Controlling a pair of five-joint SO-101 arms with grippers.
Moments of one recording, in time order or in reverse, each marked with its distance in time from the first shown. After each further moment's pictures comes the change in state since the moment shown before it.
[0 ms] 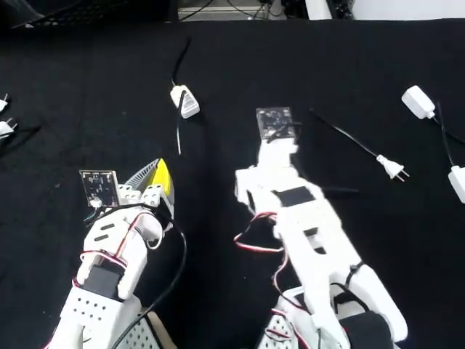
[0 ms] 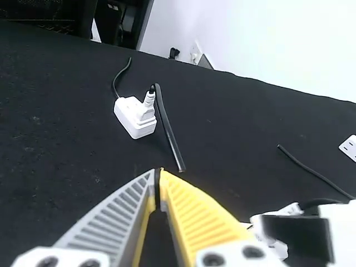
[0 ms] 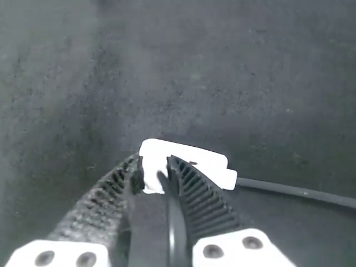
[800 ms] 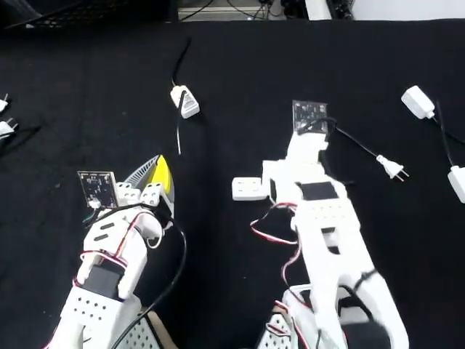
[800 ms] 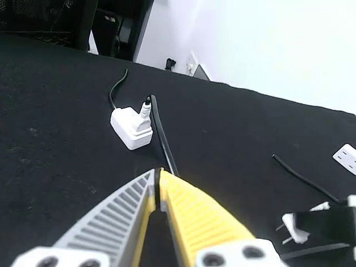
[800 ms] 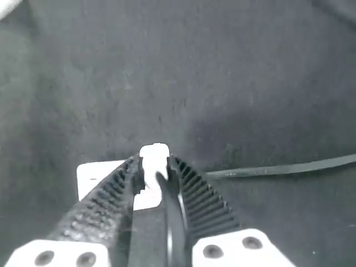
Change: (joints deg) left arm 0.0 0.0 0.0 -2.5 0.0; right arm 7.4 -5.3 -2.0 5.2 0.0
